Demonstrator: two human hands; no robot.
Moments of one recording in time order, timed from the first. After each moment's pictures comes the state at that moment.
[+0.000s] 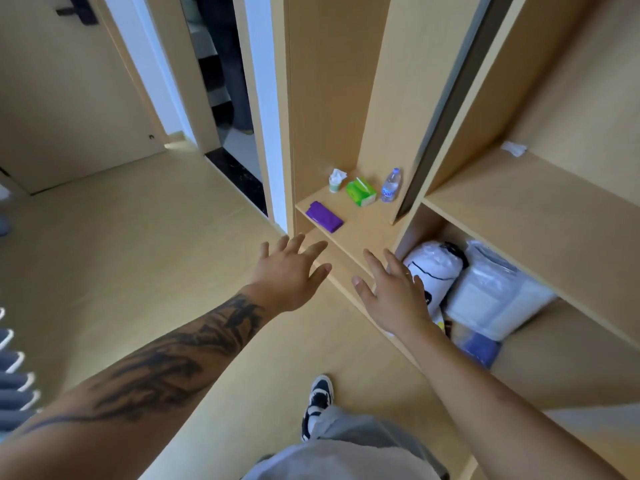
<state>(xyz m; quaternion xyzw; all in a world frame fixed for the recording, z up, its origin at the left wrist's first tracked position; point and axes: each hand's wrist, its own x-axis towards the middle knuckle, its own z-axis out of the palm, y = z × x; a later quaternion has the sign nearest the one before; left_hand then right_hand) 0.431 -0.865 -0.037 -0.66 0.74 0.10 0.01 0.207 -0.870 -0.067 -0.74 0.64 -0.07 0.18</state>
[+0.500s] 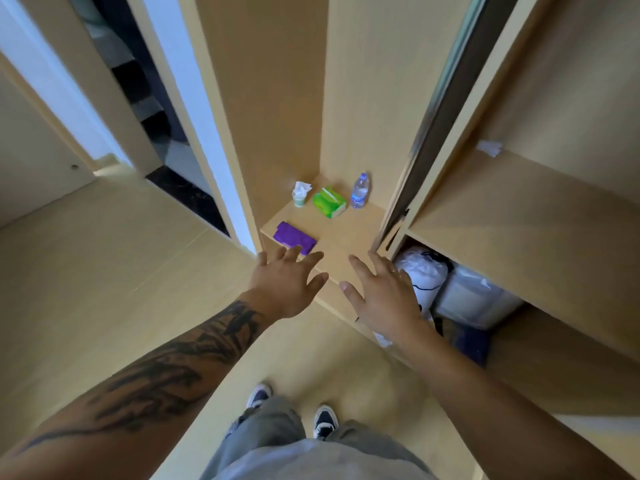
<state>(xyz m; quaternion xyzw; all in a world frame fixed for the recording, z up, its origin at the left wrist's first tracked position) 0.427 -1.062 -0.048 -0.58 0.80 0.14 0.06 0.219 -1.028 -0.073 -0.72 0.68 -0.01 0.14</state>
